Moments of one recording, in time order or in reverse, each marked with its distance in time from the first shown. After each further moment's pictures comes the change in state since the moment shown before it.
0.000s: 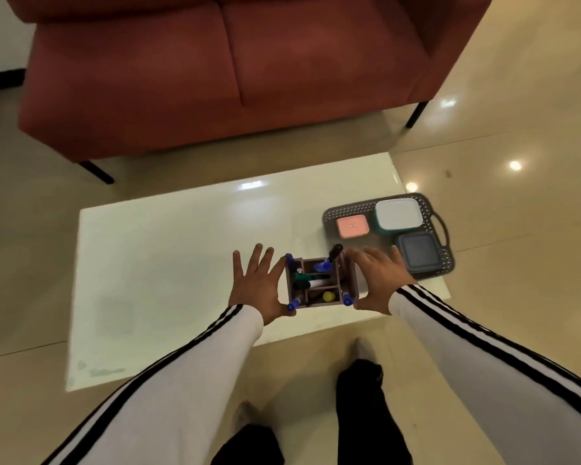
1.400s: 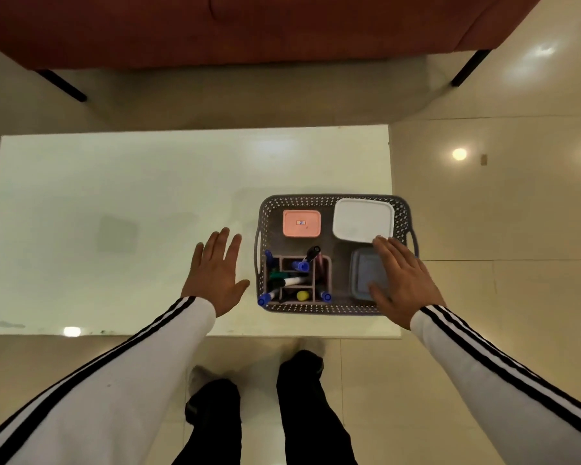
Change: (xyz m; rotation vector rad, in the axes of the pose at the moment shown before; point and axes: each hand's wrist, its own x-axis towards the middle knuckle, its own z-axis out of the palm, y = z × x) left_hand 0.131 0.113 0.051 -0.186 -0.003 -0.256; right_hand 0.075 0.267 0.043 0.135 0.059 -0.127
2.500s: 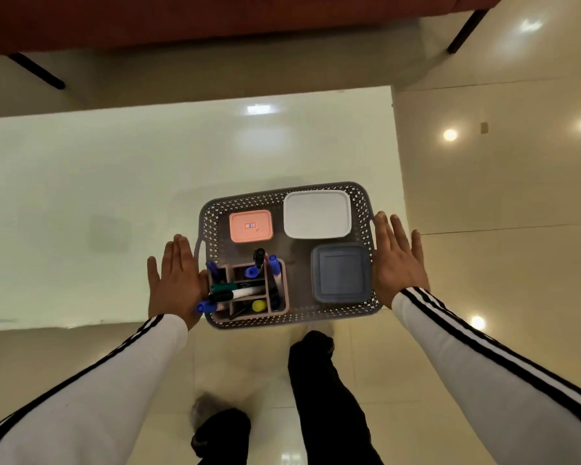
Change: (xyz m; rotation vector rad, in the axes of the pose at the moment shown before) left_hand -0.055 -0.068 0.064 -0.085 0.060 -0.255; right_hand -0.009 -0.039 0.073 -0.080 0.026 0.202
